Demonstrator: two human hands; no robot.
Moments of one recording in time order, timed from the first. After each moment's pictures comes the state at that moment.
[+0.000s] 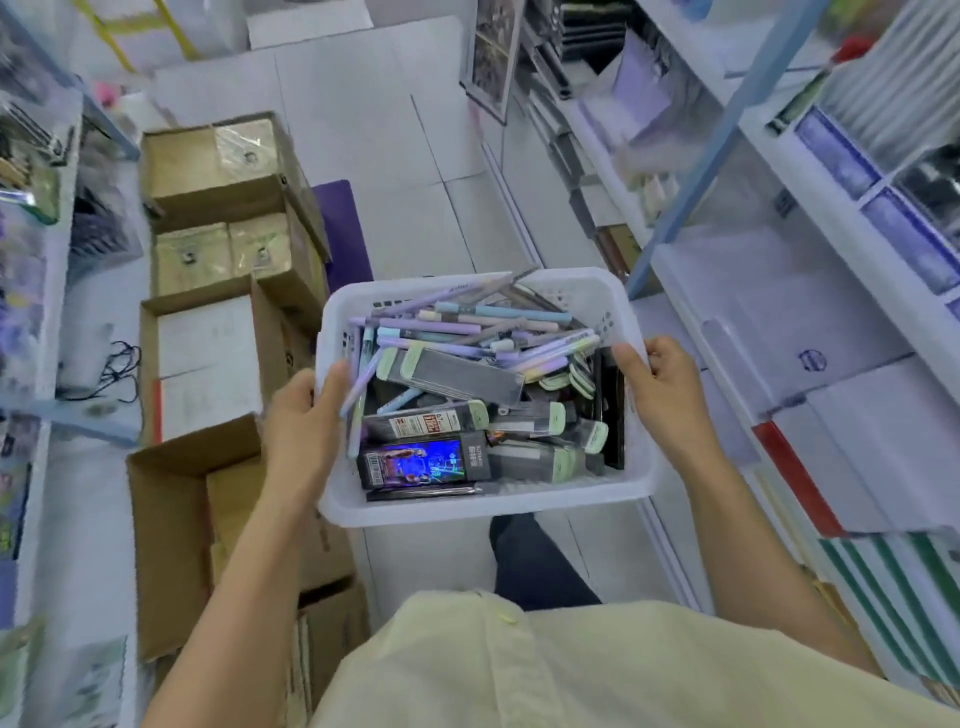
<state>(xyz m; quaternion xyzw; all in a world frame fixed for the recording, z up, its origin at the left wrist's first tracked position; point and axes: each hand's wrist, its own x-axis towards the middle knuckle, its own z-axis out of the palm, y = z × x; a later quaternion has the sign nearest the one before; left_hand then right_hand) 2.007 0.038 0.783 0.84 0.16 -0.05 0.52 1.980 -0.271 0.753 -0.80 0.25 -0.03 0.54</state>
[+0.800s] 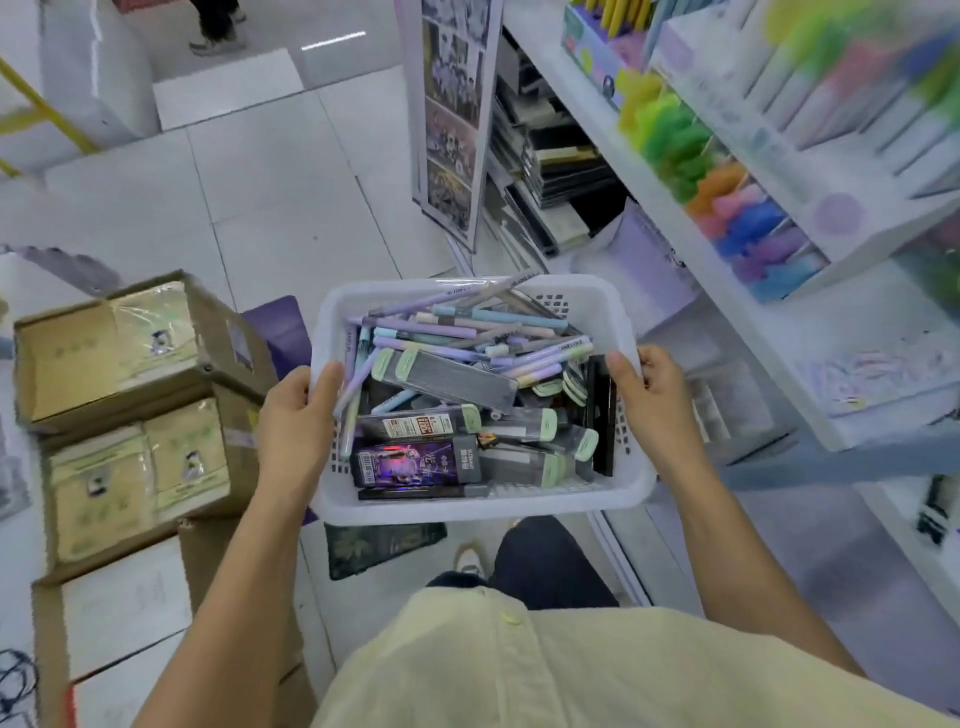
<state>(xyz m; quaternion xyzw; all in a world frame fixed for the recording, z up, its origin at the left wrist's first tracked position) 2.567 -0.081 0.767 0.87 0.08 -0.06 0.48 2.488 -0.386 0.750 -0.77 0.29 -0.06 0.56</state>
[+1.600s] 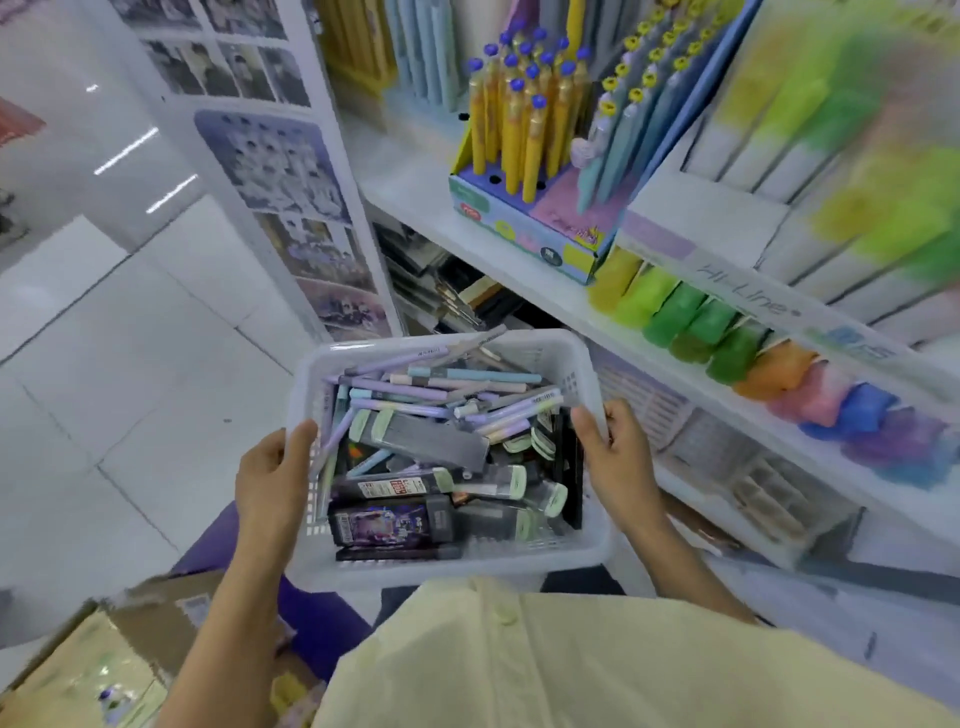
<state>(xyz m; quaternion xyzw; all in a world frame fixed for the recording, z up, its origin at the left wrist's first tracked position) 2.945 -0.183 0.721 0.89 -0.08 -0.17 0.43 2.733 -0.412 0.691 -0.69 0.46 -0.19 0.53</state>
